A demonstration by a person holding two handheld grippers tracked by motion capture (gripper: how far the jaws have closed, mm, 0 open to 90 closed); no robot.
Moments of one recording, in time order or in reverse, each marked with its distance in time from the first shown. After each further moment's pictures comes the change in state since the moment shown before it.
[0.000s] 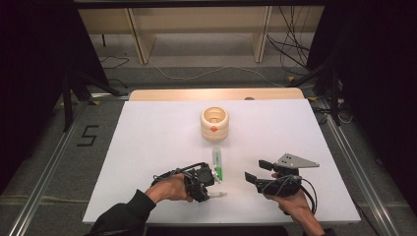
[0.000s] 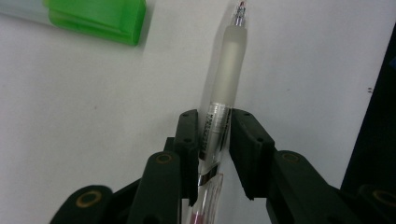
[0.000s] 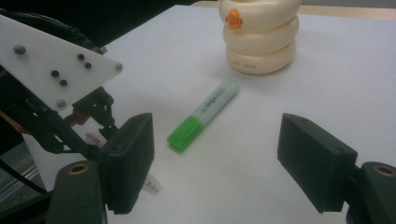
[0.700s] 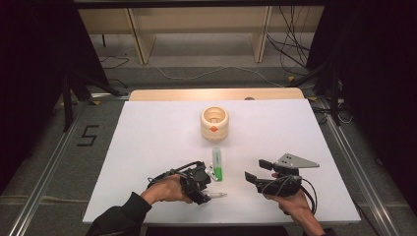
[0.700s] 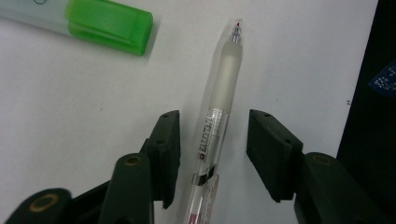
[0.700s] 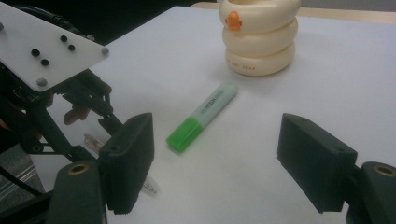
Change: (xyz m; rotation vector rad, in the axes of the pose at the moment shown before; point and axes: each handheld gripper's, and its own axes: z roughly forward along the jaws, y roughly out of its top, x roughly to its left) left arm 0.002 -0.010 -0.007 -0.108 -0.029 -0.047; right arm 0.001 0.001 -0.001 -0.004 -0.004 -0.004
